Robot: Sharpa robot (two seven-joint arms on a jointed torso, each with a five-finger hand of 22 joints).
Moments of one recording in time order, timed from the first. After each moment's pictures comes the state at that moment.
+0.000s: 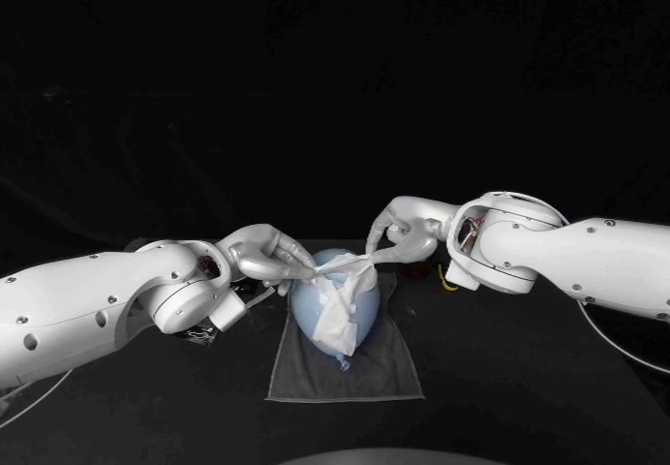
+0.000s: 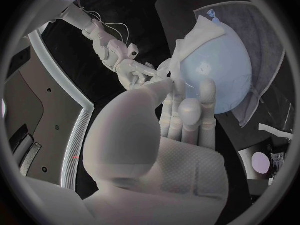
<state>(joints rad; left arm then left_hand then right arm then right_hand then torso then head) 1.28 -0.89 -0.16 1.64 -0.52 -0.15 -0.03 1.43 -0.14 0.56 0.04 0.04 1.03 0.12 0.37 0.46 1.18 0.05 0.37 0.18 1.26 -0.01 1.36 0.73 0.16 0.92 0.09 1.08 0.71 1.41 -0.84 -0.21 1.66 -1.09 -0.16 -0.15 1.29 -0.06 0.58 0.02 0.05 1.02 0.08 0.43 0.37 1.47 0.01 1.51 1.31 1.47 -0.05 1.56 1.31 0.11 1.25 0.06 0.88 1.31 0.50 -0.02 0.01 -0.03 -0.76</state>
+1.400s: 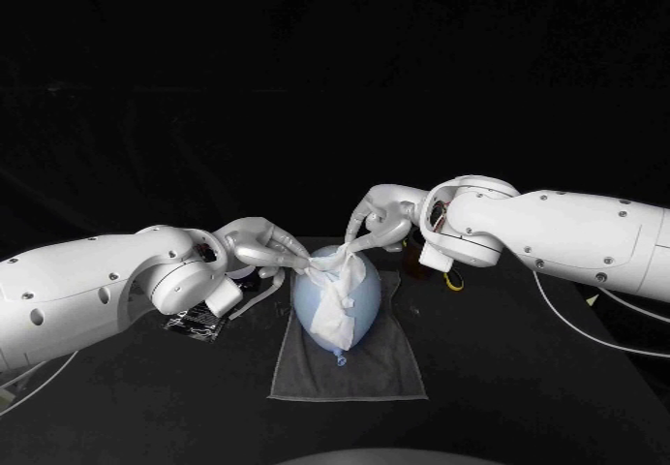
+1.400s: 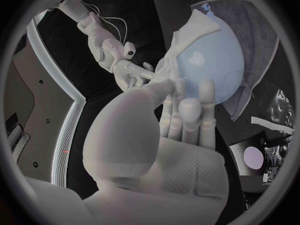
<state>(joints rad) 1.30 -0.89 -0.15 1.57 -0.44 -0.09 -0.10 1.40 -0.12 0.60 0.06 0.05 1.00 0.12 0.37 0.48 1.18 0.06 0.36 0.17 1.25 0.00 1.35 0.66 0.17 0.92 0.09 1.07 0.68 1.44 -0.66 -0.21 1.46 -0.90 -0.05 -0.13 1.29 -0.07 0.59 0.02 0.04 1.02 0.08 0.43 0.37 1.47 0.01 1.51 1.31 1.47 -0.05 1.56 1.31 0.11 1.25 0.06 0.87 1.31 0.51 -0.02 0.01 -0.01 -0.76</state>
